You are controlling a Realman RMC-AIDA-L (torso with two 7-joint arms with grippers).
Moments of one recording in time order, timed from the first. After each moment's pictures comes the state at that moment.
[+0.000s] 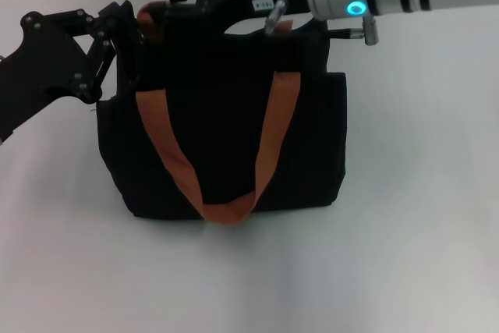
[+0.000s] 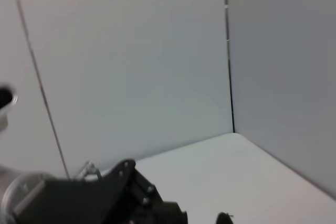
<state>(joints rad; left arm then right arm) -0.42 -2.06 0.50 0.43 1.58 1.72 -0.68 0.80 2.09 -1.49 -0.99 -1.67 -1.00 1.95</state>
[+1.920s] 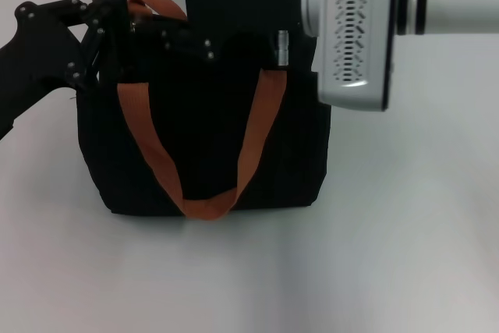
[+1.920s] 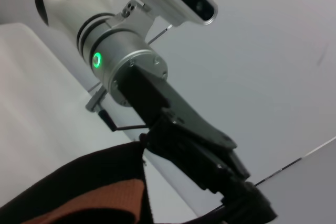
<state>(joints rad) -0.43 -2.06 0.50 0.43 1.55 1.75 -0.74 0.75 2.09 -1.57 -0.97 -1.47 -0.97 0.69</state>
